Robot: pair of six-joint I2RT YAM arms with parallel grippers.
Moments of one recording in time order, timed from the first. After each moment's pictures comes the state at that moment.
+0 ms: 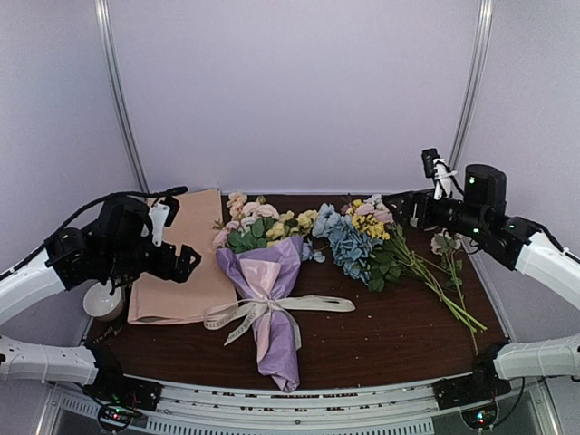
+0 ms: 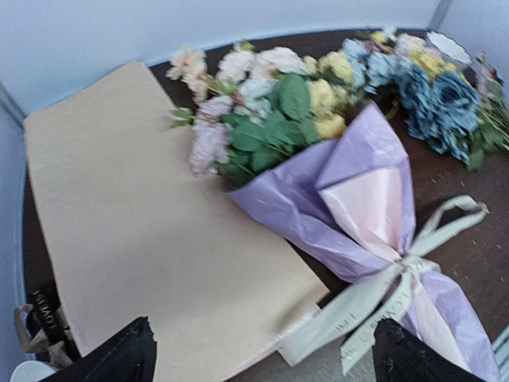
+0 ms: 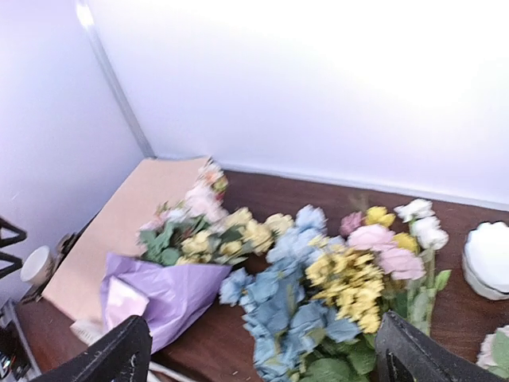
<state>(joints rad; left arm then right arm) -0.75 0.92 0.87 -0.65 -0.24 -0.27 0.45 1.03 0.88 -0.11 -0.19 0.21</state>
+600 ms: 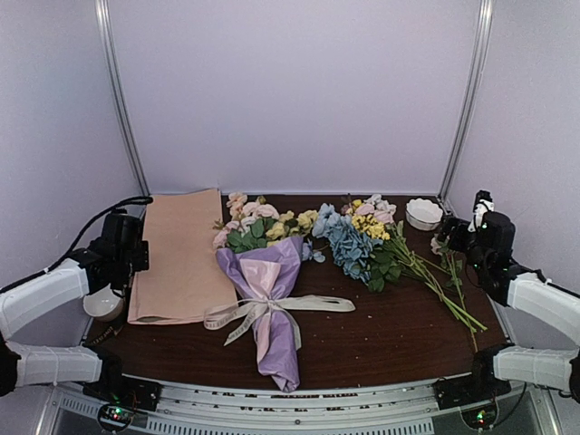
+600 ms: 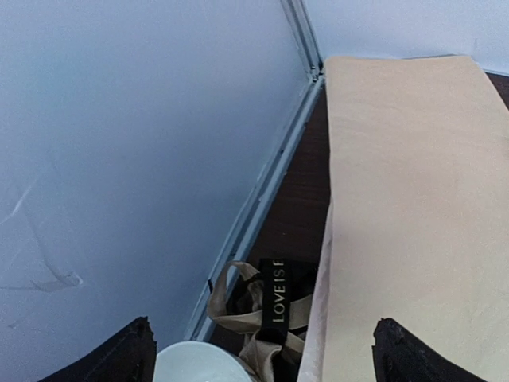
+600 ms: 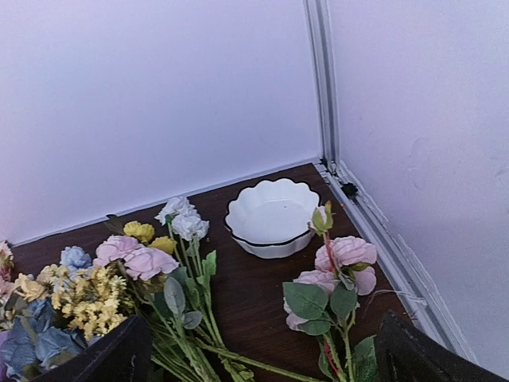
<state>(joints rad) -0.31 1.02 0.63 -0.34 -0.74 -0.19 0.13 0.95 0.46 0.27 0.25 0.26</state>
